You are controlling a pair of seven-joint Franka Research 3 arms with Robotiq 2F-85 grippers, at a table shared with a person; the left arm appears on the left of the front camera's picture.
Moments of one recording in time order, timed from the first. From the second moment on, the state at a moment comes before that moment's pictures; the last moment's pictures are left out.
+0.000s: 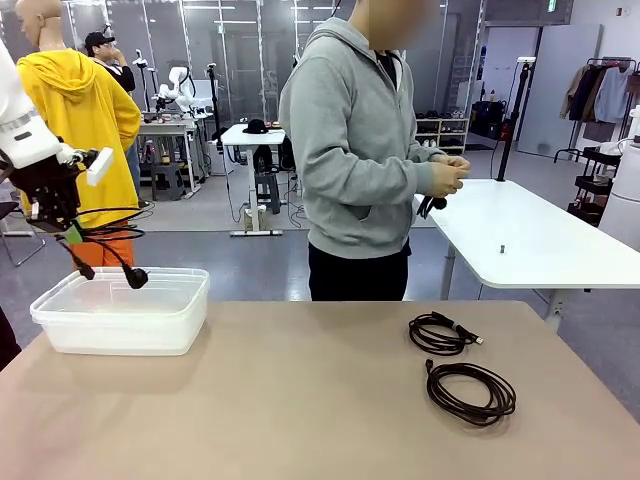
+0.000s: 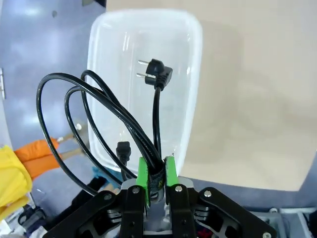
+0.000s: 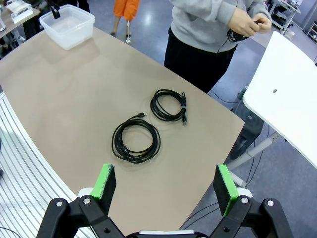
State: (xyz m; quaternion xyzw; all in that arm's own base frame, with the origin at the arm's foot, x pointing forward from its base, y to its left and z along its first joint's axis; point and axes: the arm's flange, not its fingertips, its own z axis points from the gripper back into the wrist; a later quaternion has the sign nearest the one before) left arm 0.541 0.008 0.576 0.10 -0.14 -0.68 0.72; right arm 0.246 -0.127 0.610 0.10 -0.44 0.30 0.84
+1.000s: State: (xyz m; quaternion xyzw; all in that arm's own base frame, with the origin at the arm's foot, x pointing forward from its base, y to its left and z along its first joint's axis) left arm 0.567 0.051 0.457 0.08 -0.09 -0.62 0.78; right arm 0.246 -0.127 0.610 0.10 -0.44 0.30 0.84
